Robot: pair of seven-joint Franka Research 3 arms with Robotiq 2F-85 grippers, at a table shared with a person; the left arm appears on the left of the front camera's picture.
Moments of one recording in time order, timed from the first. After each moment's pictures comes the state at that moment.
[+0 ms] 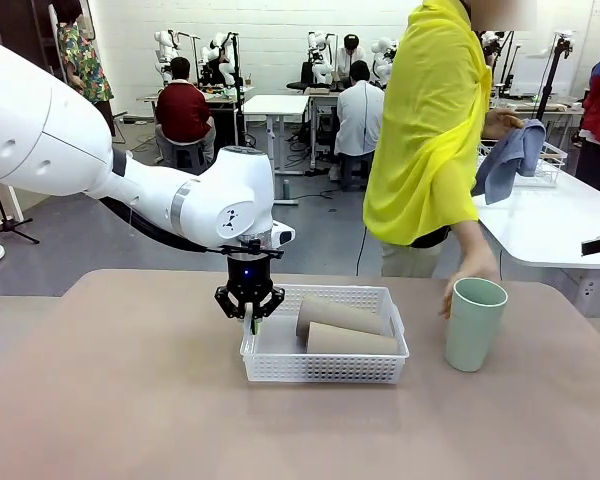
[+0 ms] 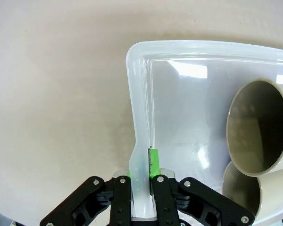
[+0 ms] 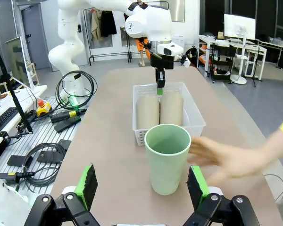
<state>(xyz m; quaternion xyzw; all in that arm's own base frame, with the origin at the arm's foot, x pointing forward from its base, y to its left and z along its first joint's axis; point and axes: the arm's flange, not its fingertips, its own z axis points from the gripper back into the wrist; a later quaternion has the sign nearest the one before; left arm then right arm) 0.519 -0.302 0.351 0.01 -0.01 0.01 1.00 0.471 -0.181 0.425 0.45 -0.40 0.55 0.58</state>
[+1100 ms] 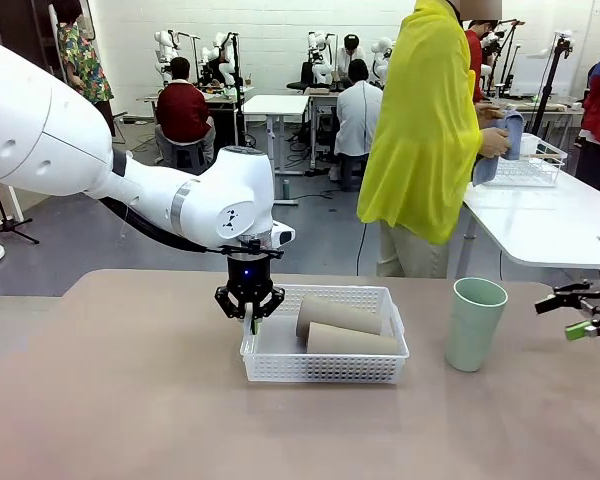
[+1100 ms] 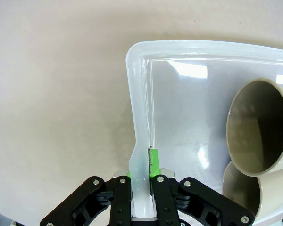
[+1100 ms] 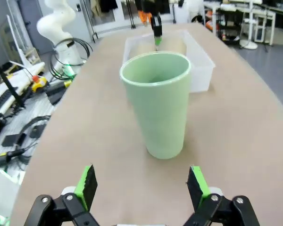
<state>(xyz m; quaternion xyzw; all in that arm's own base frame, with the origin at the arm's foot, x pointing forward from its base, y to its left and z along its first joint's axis) 0.519 -0.302 0.351 0.01 -0.01 0.01 1.00 0.504 -0.143 0.306 0.44 -0.32 0.56 0.62</state>
